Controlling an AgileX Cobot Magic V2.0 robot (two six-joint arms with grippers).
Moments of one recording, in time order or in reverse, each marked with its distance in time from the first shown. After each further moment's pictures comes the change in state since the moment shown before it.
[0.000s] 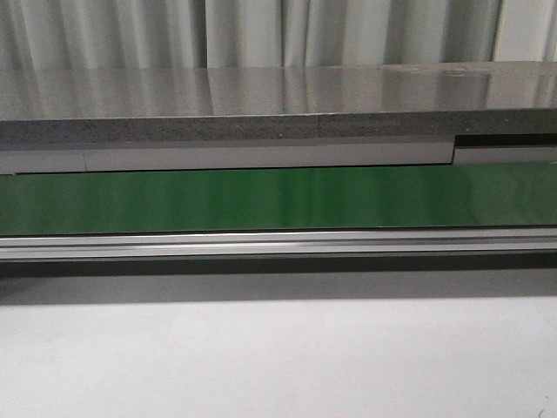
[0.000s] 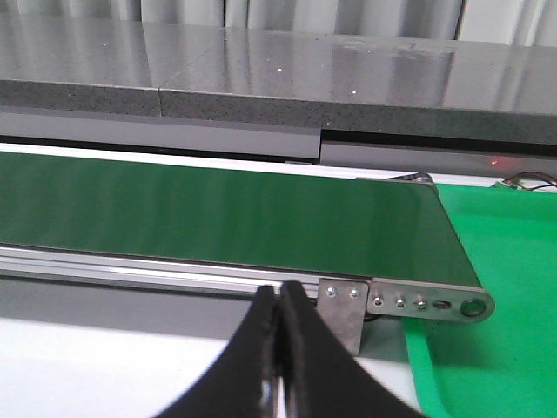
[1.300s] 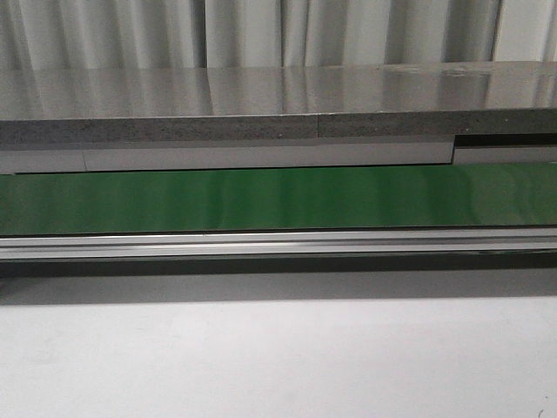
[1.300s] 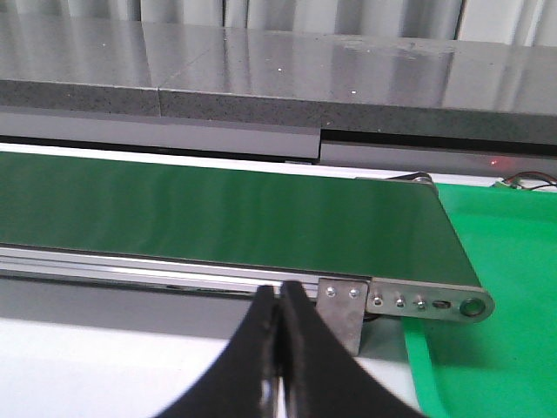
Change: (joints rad) left arm 0.000 0.455 -0.569 -0.093 0.575 0.000; right arm 0.000 0.000 0.000 0.000 0.000 0.000
